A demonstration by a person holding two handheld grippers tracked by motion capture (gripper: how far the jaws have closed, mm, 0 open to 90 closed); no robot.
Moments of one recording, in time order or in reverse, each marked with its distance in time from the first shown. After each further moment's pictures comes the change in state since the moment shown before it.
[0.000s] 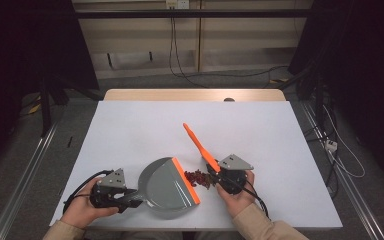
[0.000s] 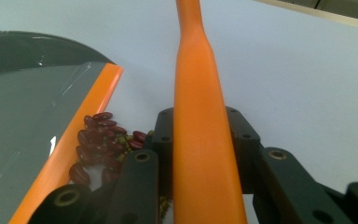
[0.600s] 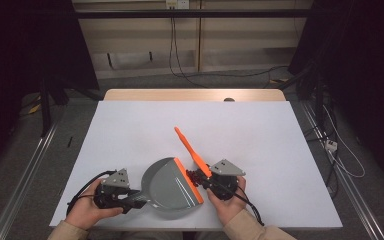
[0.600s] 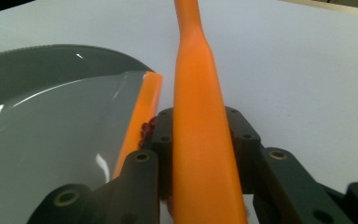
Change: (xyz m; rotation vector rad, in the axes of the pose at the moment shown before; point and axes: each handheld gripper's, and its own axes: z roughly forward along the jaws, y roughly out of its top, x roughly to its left) left arm -0.006 0.006 0.006 -0.007 -0.012 -0.036; right arm 0.030 0.001 0.001 -0.014 0.027 0.044
